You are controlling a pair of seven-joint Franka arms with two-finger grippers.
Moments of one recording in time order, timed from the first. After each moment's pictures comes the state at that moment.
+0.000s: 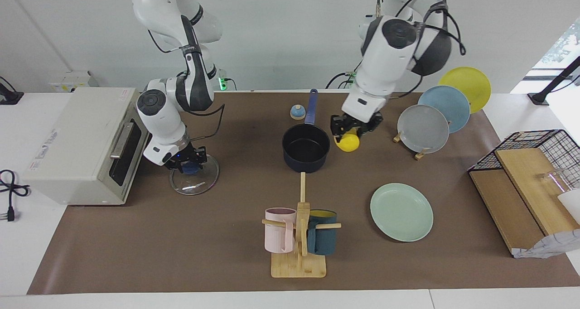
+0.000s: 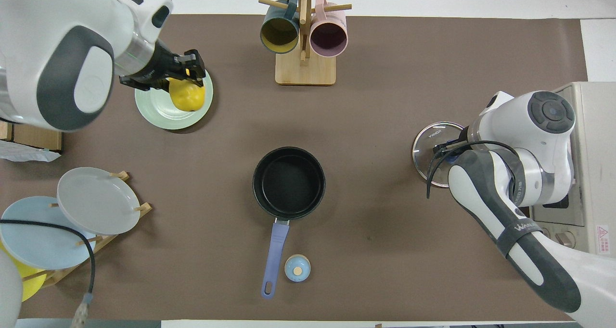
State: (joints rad) left arm -0.52 0.16 -0.05 -1.69 -0.09 1.90 -0.63; right arm 0.06 0.18 0.02 -2.12 0.01 2.27 -0.13
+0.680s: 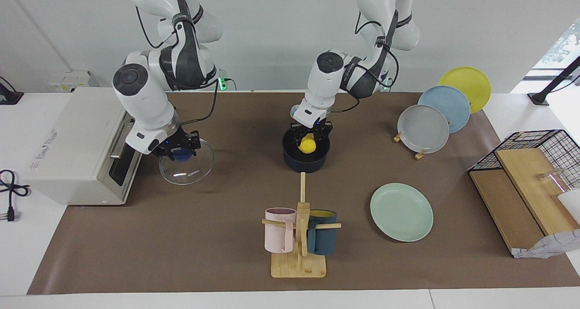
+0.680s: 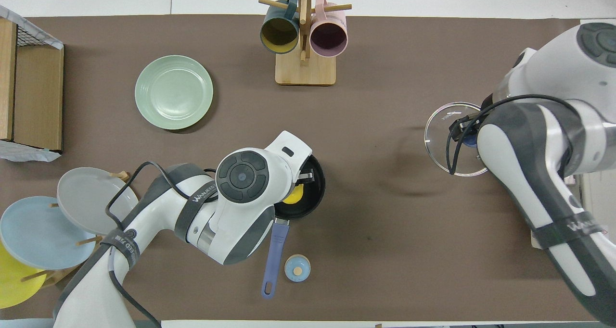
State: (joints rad) left arm -0.68 0.17 -0.05 -2.05 -0.08 2.33 -0.71; right arm 0.06 0.16 0.02 -1.69 0.00 1.73 -0.13
